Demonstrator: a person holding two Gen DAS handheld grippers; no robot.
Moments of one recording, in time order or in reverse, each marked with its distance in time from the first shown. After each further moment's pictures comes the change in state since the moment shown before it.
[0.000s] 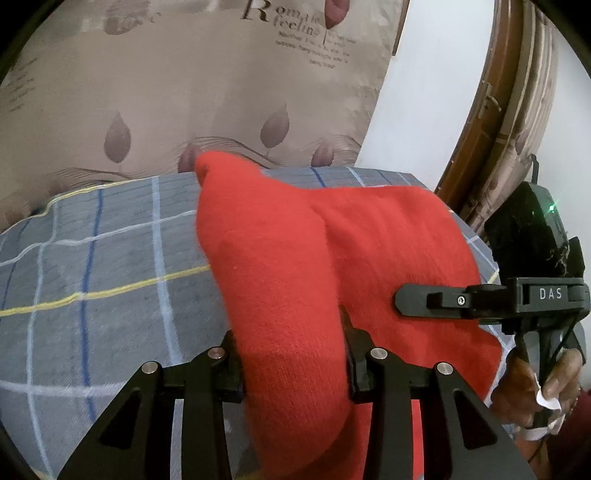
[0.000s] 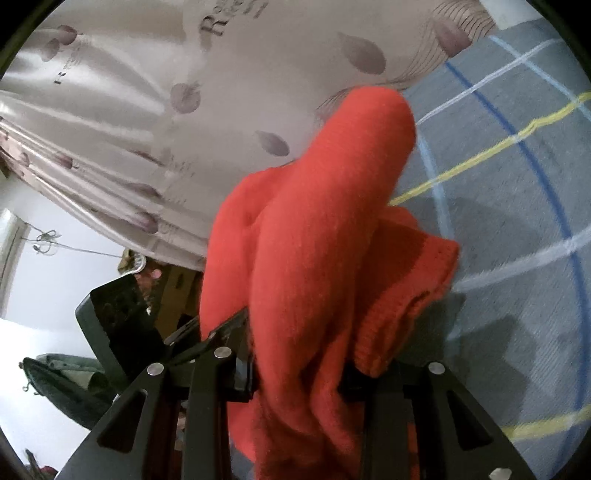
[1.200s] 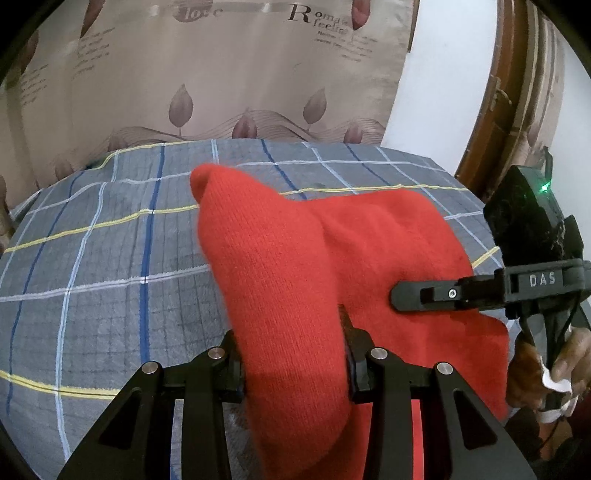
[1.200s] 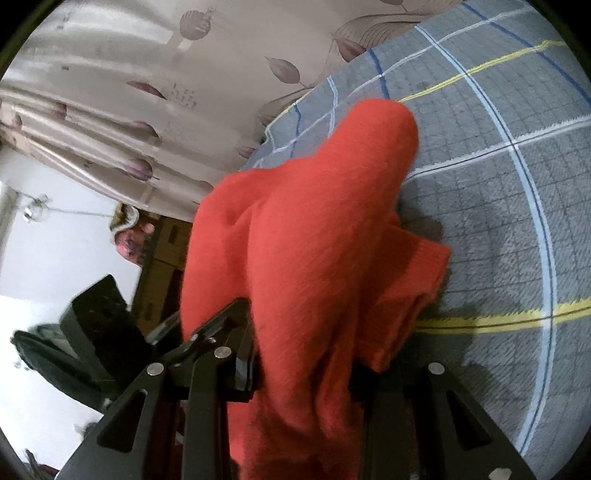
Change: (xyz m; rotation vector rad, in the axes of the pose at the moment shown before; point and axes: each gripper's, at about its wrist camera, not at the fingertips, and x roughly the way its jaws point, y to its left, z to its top) left arm -0.054 0.026 -0.100 -0.030 -0.015 0.102; right arm 0.045 0.018 -0.084 -0.053 0.128 -0.061
